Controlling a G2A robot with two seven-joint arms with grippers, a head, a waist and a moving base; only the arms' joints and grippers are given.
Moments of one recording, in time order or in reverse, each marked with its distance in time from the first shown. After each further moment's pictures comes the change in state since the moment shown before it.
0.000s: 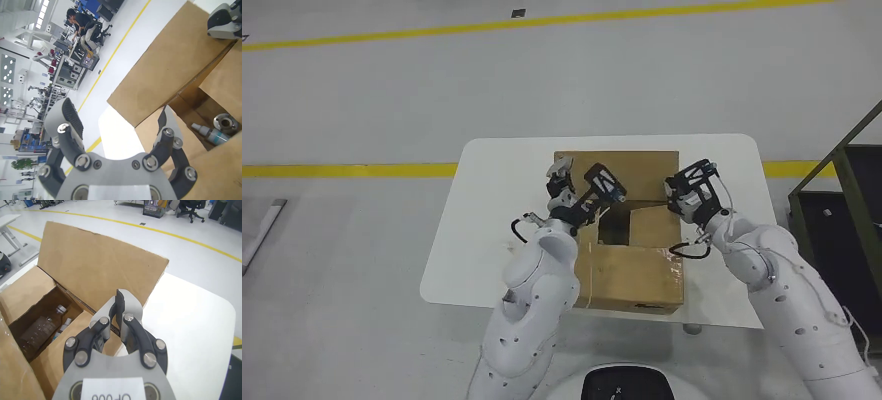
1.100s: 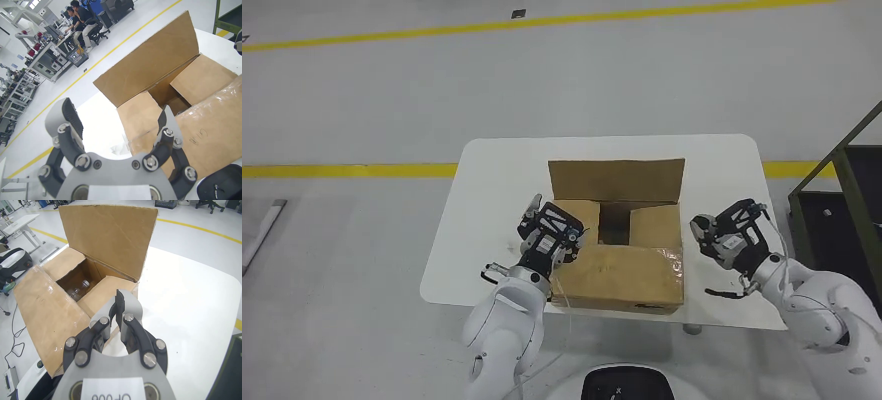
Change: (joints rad) left arm 0.295 0.034 -0.155 -0.249 -0.206 0.025 0.084; right arm -0.397 0.052 0.234 -0.393 0.171 -0.165 0.140
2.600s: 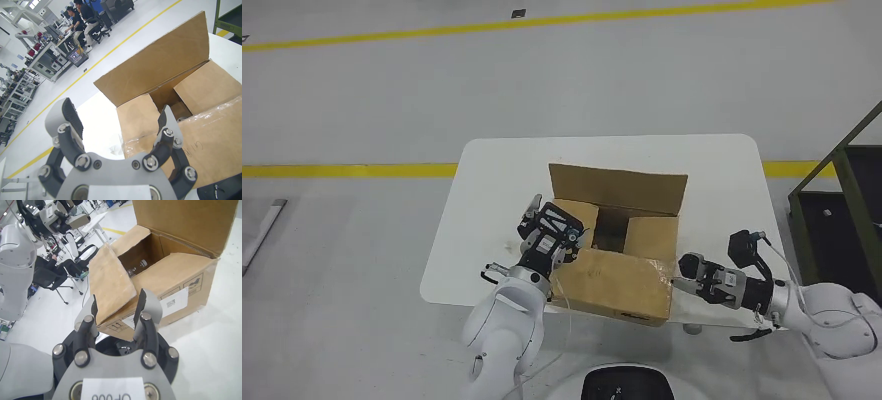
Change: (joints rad) left arm 0.000 0.000 0.000 0.000 0.000 0.000 0.000; right arm -0.028 0.086 -0.007 0.135 0.555 -0.350 0.267
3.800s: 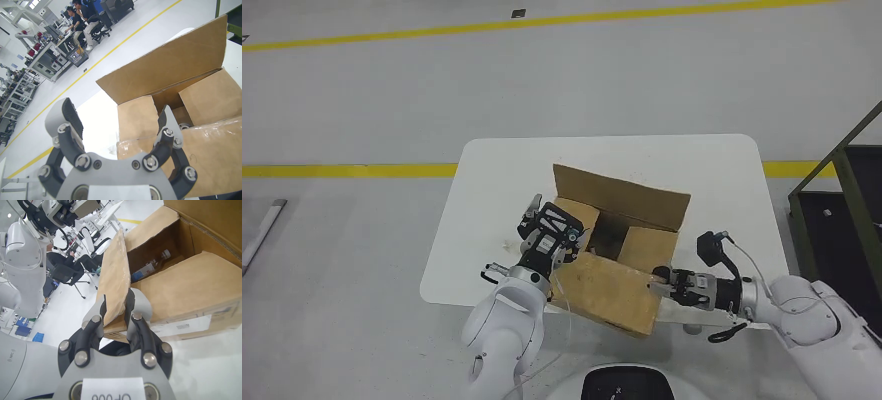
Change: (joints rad) left arm 0.000 0.000 0.000 0.000 0.000 0.000 0.000; right arm 0.114 0.034 -0.188 0.096 0.189 0.029 0.093
